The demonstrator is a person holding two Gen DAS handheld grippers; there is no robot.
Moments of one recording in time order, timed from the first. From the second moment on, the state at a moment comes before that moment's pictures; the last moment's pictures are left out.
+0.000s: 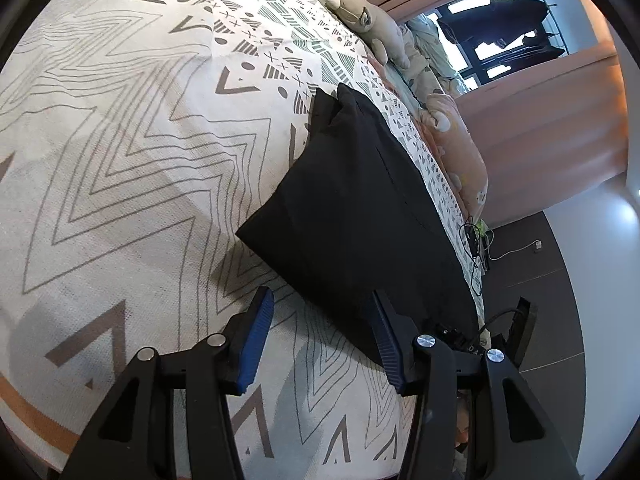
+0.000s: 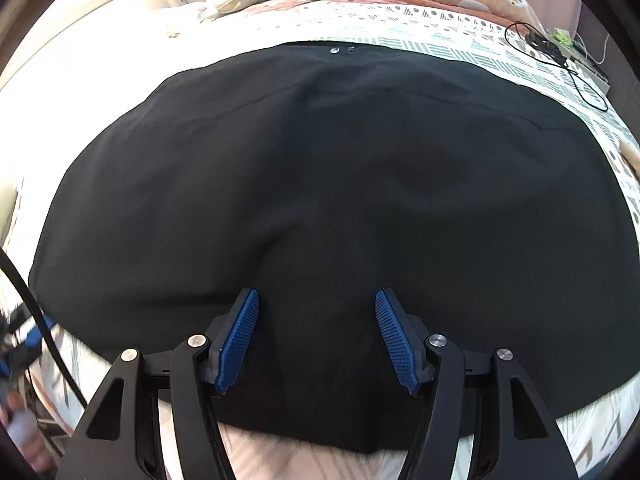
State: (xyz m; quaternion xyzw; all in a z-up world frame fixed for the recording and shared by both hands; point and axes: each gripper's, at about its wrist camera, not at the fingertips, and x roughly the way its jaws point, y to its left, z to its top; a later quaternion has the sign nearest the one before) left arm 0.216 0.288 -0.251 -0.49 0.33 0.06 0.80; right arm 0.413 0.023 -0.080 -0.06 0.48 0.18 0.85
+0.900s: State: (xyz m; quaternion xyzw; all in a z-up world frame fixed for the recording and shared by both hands) left arm 0.221 0.293 -0.280 -0.59 0.31 0.09 0.74; right arm 0.601 0.081 -0.114 0.01 0.48 0.18 0.86
